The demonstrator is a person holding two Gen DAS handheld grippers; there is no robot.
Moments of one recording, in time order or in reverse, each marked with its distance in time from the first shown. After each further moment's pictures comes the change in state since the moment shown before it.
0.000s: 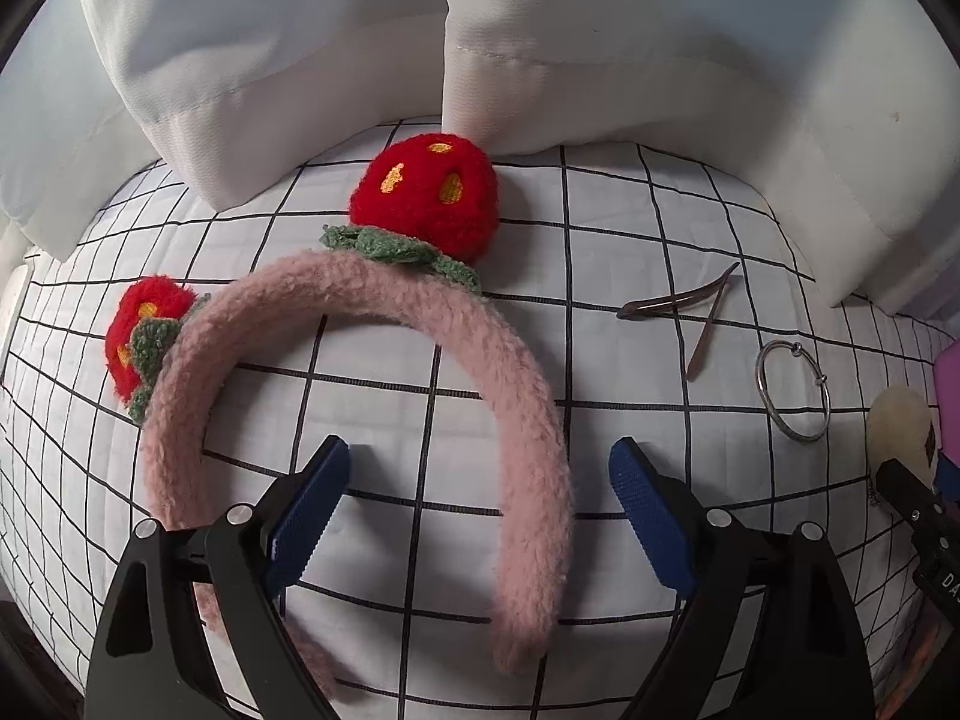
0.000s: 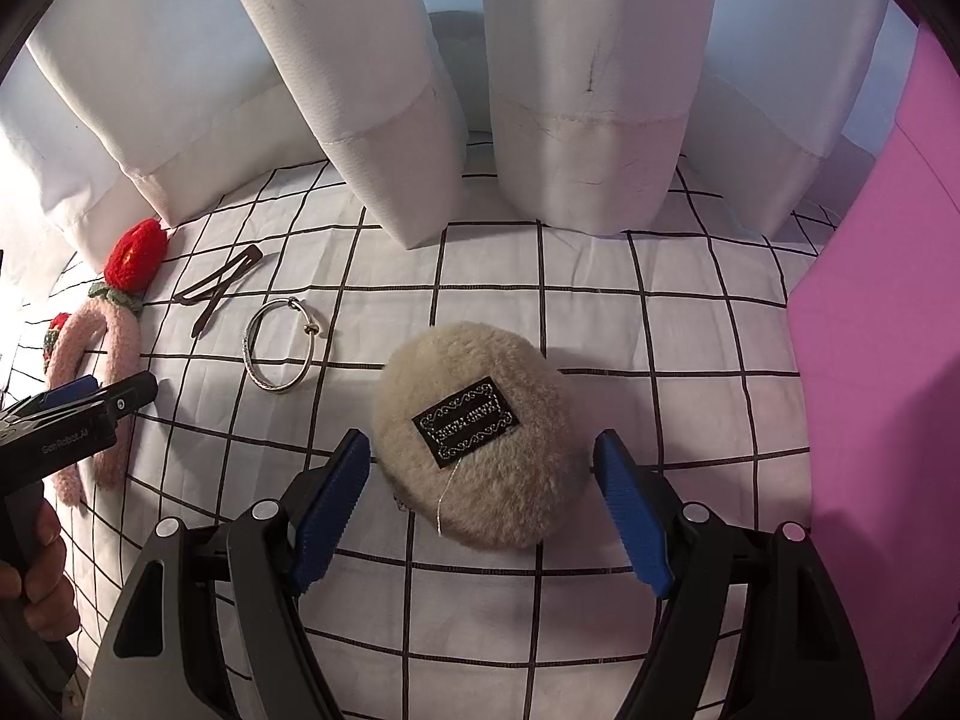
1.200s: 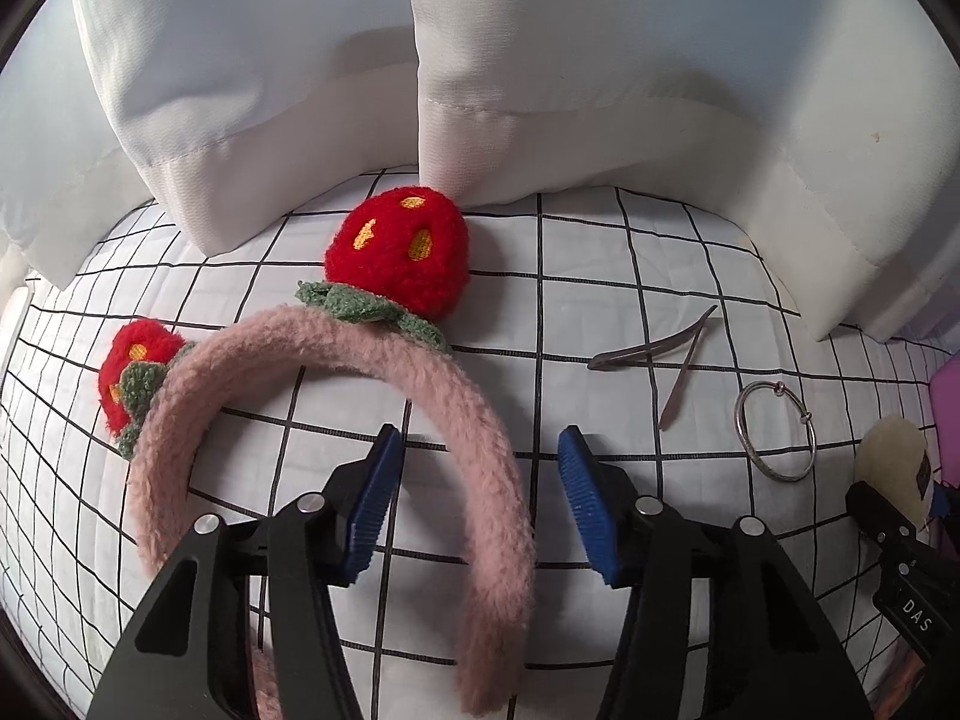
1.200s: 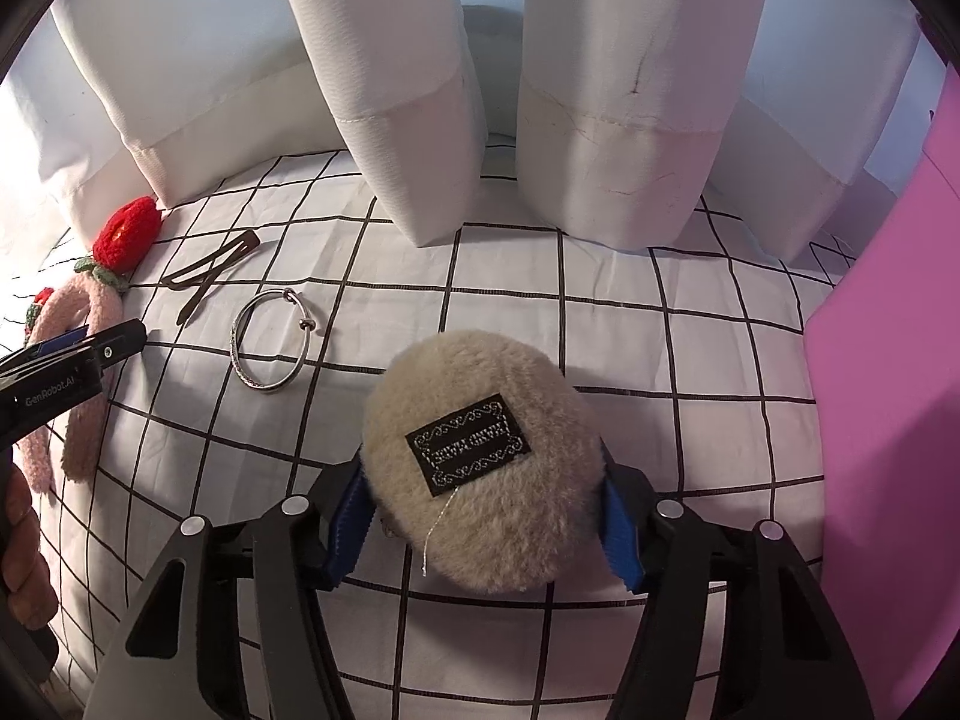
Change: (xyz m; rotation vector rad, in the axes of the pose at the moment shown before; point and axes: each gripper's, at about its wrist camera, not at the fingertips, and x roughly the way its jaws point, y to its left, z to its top) left arm -0.002 -0.020 0.019 0.010 -0.120 -0.014; right arm 0.021 0.032 -0.003 -0.072 -0.042 -0.014
